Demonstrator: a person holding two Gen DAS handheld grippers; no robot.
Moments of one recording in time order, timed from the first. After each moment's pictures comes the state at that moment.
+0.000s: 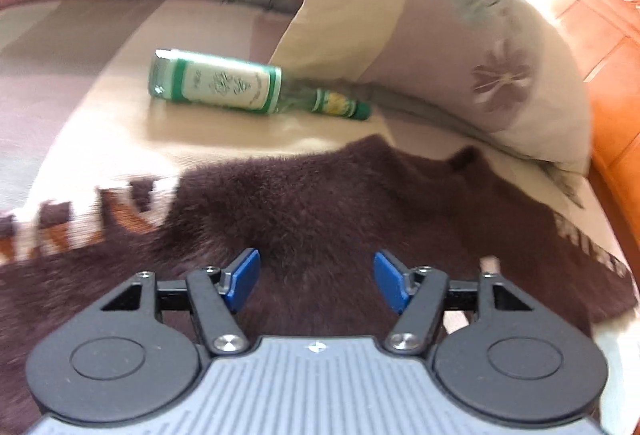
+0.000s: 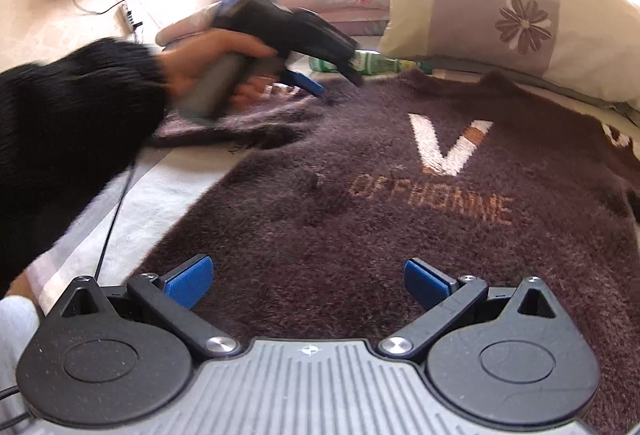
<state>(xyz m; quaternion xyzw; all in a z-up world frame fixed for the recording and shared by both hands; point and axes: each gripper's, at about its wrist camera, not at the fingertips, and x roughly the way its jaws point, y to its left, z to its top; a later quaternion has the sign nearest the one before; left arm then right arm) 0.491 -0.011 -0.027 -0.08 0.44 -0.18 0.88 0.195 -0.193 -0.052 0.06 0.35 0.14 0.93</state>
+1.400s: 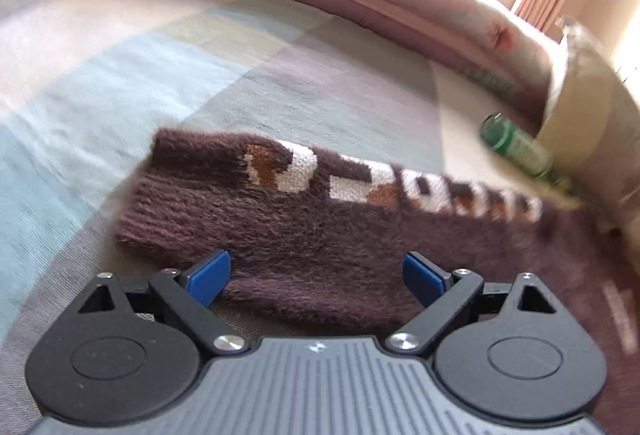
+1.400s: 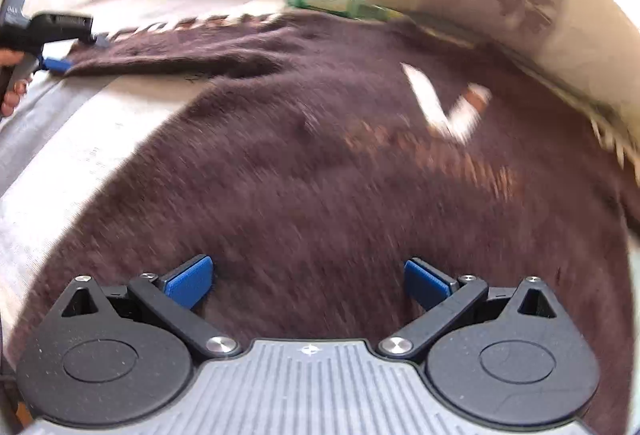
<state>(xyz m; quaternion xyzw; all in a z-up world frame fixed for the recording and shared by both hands) 0.411 0.278 -0.069 -0.17 0.38 0.01 0.91 0.237 -0.131 -0.073 -0.06 0.43 0.06 0.90</state>
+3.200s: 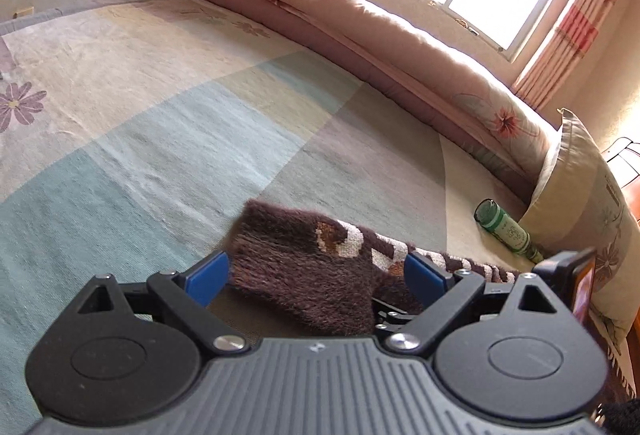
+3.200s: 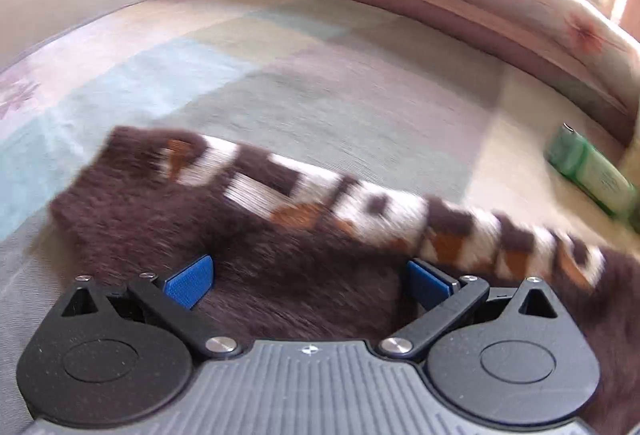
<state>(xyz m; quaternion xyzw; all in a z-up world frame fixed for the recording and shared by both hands) 0.368 0.353 -0.015 -0.23 0.32 0.04 0.92 0.507 0.134 -0.087 -0.10 0.40 0.18 0.89</state>
